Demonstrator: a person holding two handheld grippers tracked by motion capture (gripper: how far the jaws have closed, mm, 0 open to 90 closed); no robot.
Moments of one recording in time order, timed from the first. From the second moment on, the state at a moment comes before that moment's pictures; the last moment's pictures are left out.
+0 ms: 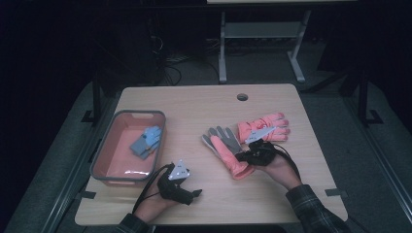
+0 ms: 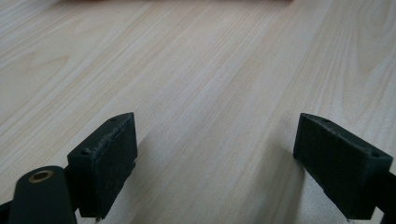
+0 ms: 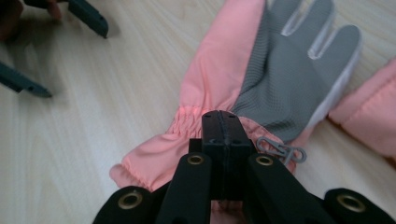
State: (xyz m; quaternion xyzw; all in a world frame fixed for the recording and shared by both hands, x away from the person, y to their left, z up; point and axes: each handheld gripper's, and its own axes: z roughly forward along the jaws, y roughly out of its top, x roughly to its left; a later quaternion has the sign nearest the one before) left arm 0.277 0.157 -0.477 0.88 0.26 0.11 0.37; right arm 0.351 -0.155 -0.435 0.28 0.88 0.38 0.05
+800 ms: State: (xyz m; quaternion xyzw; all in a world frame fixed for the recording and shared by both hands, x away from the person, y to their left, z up) left arm 0.277 0.157 -0.477 0.88 0.26 0.11 0.38; right arm 0.281 -0.203 -0.435 0.28 0.88 0.38 0.02
